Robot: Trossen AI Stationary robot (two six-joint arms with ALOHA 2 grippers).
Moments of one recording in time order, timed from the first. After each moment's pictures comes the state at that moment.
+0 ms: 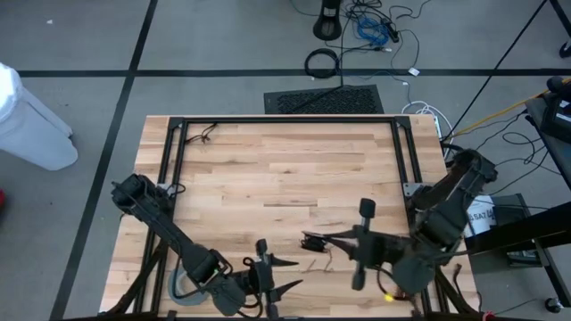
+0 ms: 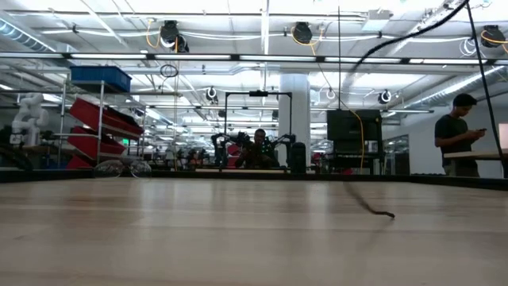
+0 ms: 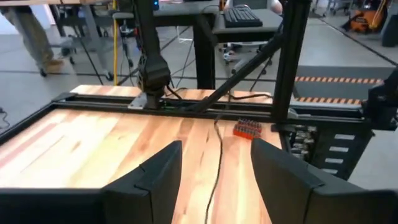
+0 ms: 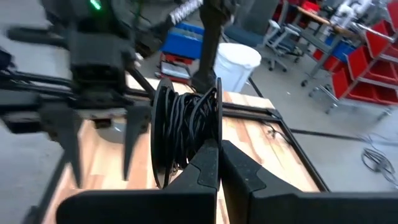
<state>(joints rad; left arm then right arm) -0.72 1.84 1.47 0.10 -0.87 -0.20 0.79 1.53 1.66 -0.66 0.97 0.21</state>
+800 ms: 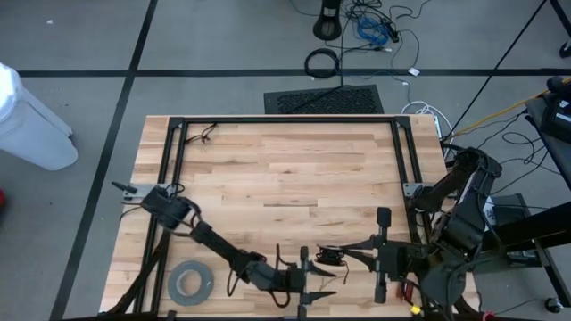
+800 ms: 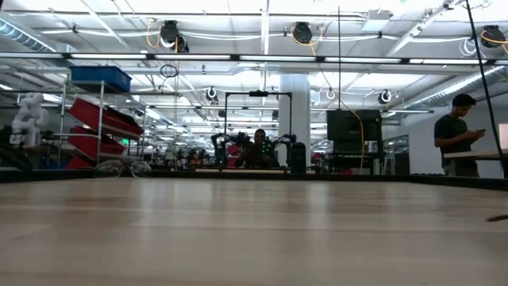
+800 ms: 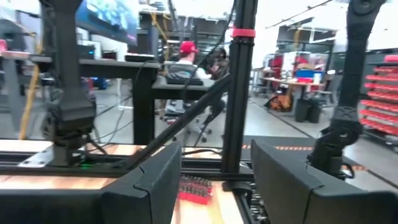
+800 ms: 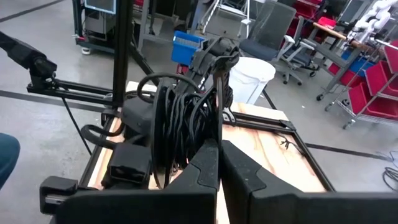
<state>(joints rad) -0.57 2.26 1.47 1.02 -0.47 0.03 0.92 1.49 1.66 -0.67 1.02 0.22</state>
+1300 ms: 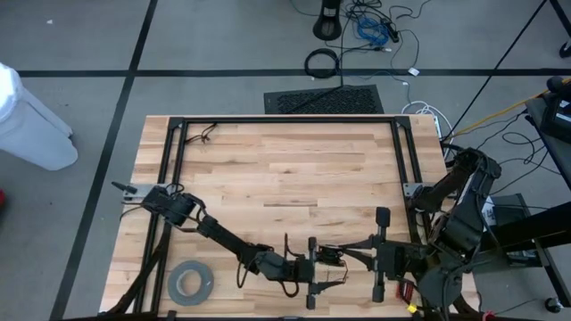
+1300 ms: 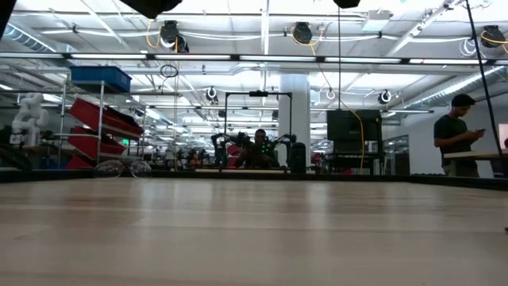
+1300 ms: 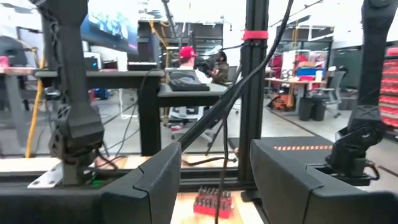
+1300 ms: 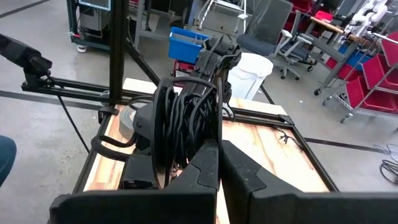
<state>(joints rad) -0.50 2.29 1.51 1.01 -0.39 0.09 0.92 1.49 1.66 -0.70 1.03 0.26</state>
